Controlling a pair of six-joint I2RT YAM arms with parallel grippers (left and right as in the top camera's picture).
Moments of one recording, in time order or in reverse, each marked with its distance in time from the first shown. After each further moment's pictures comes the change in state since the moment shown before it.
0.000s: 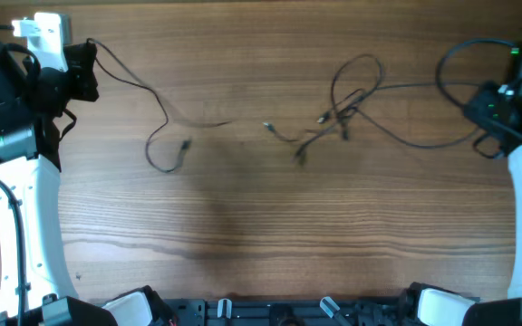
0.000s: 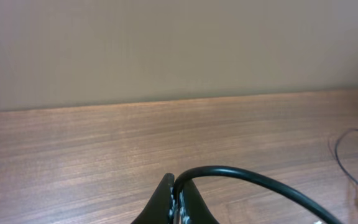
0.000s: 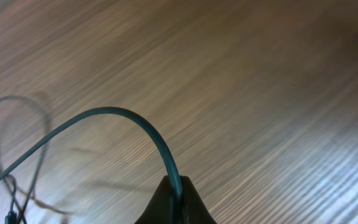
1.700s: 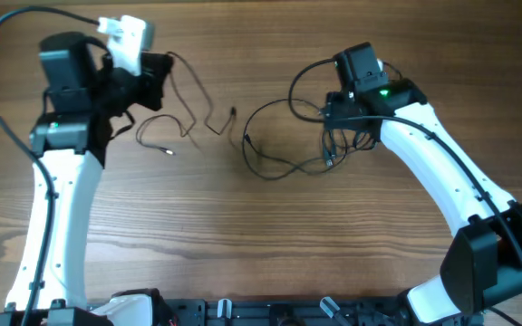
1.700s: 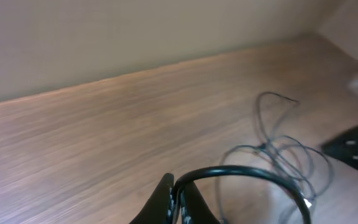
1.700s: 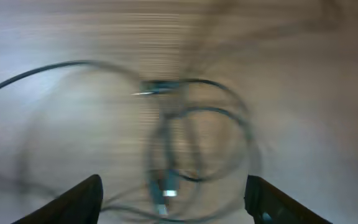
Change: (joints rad) left arm -0.298 -0.001 0.000 -0.102 0.028 -0.003; right arm 0.620 0.286 -0.003 0.126 -0.098 -0.099
